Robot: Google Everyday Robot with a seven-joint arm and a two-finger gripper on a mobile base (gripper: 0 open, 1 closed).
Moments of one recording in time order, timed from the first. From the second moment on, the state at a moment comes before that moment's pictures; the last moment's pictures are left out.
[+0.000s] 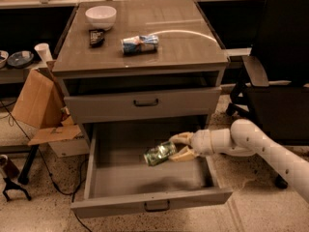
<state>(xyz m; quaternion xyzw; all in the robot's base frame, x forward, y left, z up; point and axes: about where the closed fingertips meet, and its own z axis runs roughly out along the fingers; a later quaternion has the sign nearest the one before) 0.582 -0.087 0.540 -0.58 0.61 0.33 0.44</state>
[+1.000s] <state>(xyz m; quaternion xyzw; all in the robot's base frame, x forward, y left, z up) 0.649 -0.104 0.760 -0.57 0.61 0.25 0.49</state>
